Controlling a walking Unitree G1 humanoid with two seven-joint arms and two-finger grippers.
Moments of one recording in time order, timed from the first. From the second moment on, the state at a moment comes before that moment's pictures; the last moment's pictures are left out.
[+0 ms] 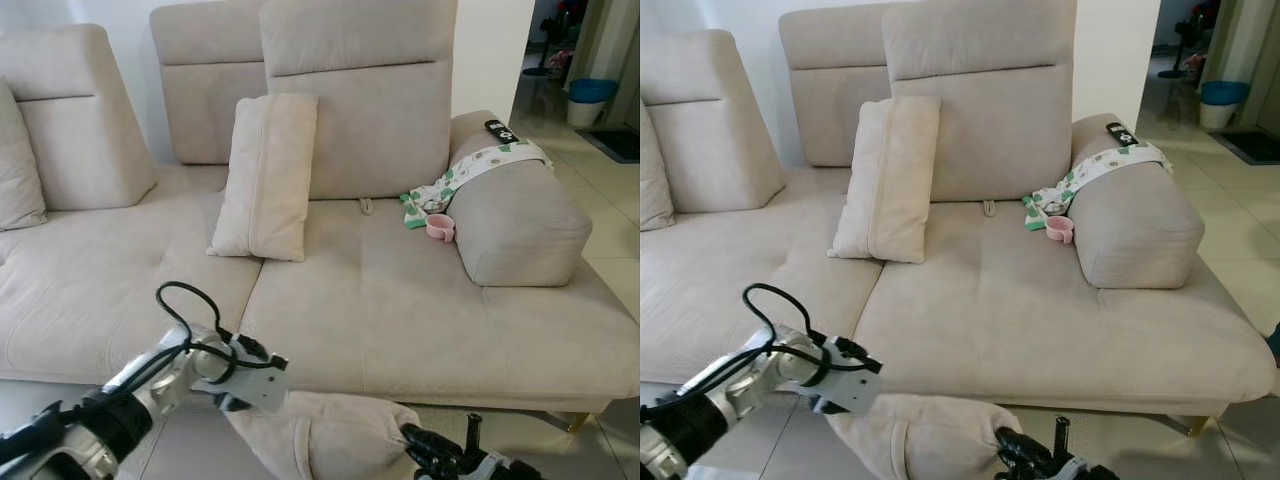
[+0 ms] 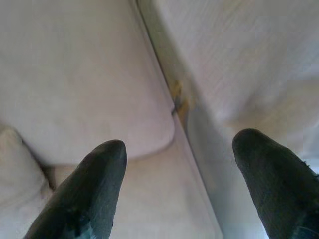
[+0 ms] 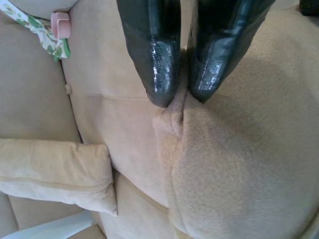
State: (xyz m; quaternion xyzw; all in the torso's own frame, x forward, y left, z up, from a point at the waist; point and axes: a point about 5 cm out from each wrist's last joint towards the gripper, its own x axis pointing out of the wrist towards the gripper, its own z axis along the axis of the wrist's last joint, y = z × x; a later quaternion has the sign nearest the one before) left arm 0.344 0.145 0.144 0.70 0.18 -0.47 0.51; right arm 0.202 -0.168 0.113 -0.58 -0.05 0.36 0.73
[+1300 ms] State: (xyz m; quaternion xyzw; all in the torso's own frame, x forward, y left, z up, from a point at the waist) left arm 0.329 0.151 0.134 0.70 0.22 -0.50 0.46; right arm 0.228 -0.183 0.136 -0.61 -0.08 0.27 0.74
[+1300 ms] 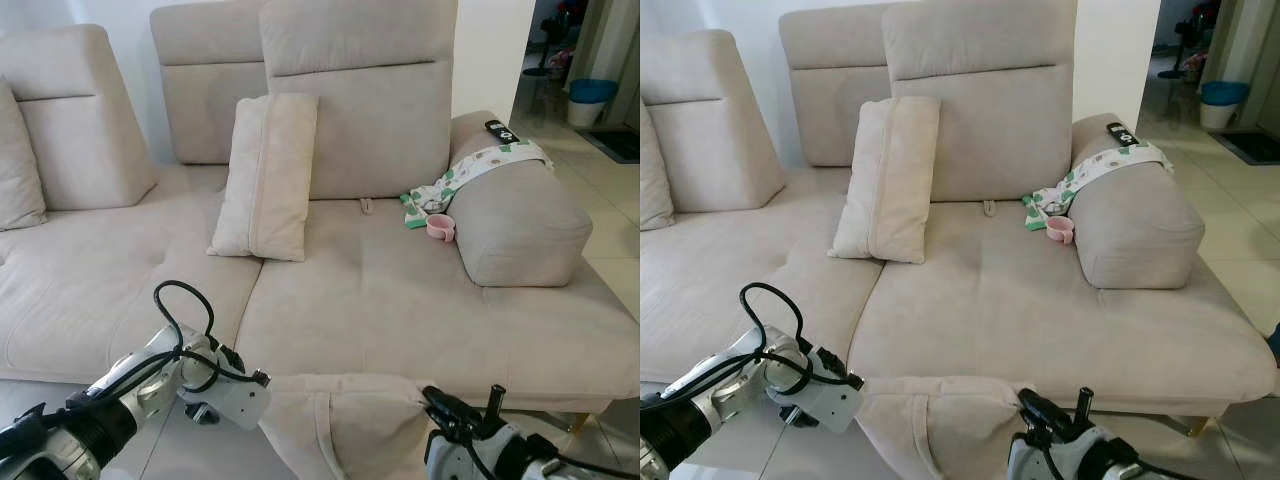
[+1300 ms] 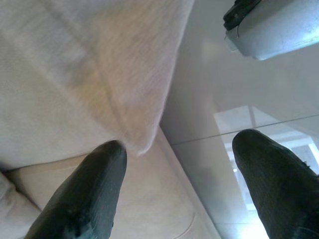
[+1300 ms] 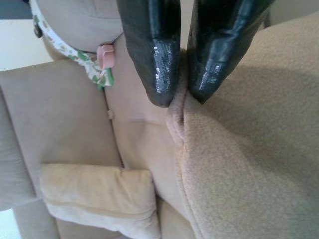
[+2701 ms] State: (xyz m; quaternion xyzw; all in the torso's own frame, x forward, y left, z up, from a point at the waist) left arm 0.323 0.128 0.126 0.68 0.22 -0.51 0.47; right arm 0.244 -0.152 0.167 -0.62 -0.21 0.20 0.73
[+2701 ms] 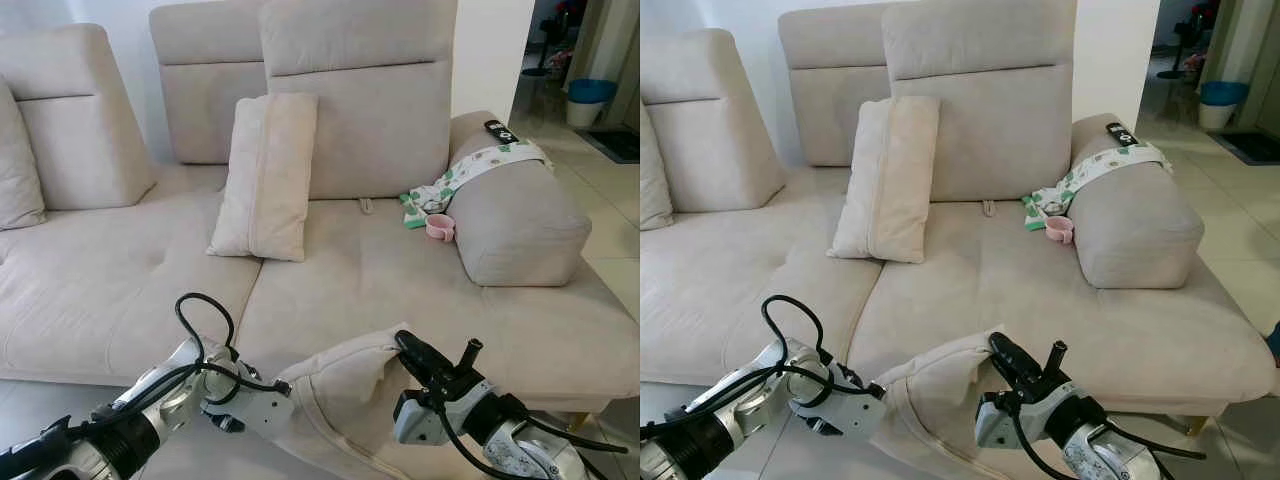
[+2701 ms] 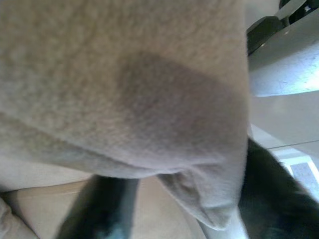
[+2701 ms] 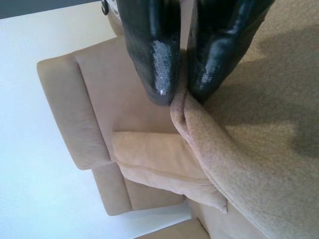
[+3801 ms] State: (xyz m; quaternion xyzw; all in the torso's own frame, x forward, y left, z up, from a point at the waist) left arm 0.350 0.115 0.154 0.72 0.15 -0.43 0.52; right arm 0.250 -0.151 0.169 -0.57 -0.22 0.12 0.78
